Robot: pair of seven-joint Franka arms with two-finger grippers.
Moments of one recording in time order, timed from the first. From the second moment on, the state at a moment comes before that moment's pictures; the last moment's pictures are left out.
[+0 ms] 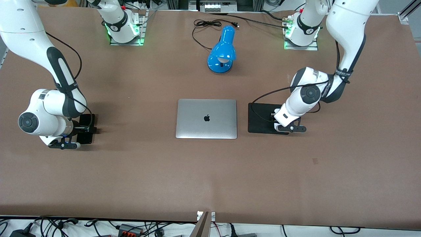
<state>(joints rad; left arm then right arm) -0.09 0.48 -0.22 -2.10 0.12 2.53 -0.35 -0.16 0.66 0.00 -1.78 -0.10 2.27 -0.05</state>
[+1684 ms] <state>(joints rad) 0.02 0.46 -0.21 -1.40 0.28 1.65 -0.02 0.01 0.55 0.04 -1.75 -0.01 2.06 -0.04</state>
